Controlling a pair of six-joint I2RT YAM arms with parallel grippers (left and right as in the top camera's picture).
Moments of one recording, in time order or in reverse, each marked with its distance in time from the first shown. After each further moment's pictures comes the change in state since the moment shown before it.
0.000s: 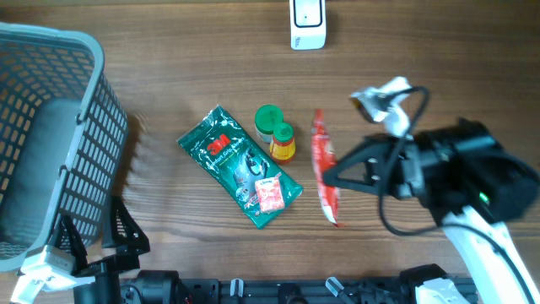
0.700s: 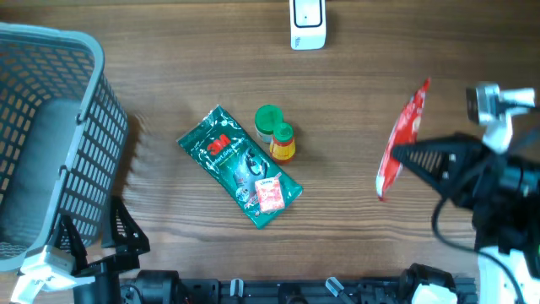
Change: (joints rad) left arm 0.000 0.000 0.000 0.001 0.000 0.000; right arm -0.489 -0.197 0.001 -0.038 0.000 -0.007
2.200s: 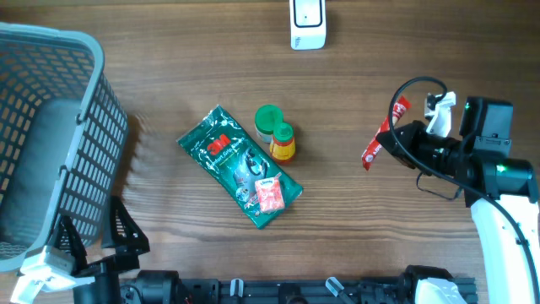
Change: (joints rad) left arm 0.000 -0.001 0.000 0.000 -0.003 0.000; right arm 0.167 0.253 0.094 -1.994 0.895 -1.622
